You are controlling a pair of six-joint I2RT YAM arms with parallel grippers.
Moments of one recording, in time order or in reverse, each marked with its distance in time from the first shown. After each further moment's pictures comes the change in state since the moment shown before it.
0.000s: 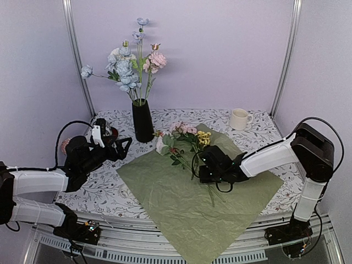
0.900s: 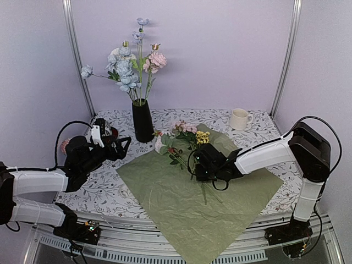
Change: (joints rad) left arm 0.001 -0.002 0.000 -0.005 -0.032 0.001; right arm 0.025 0.017 0.085 -0.120 0.052 0.013
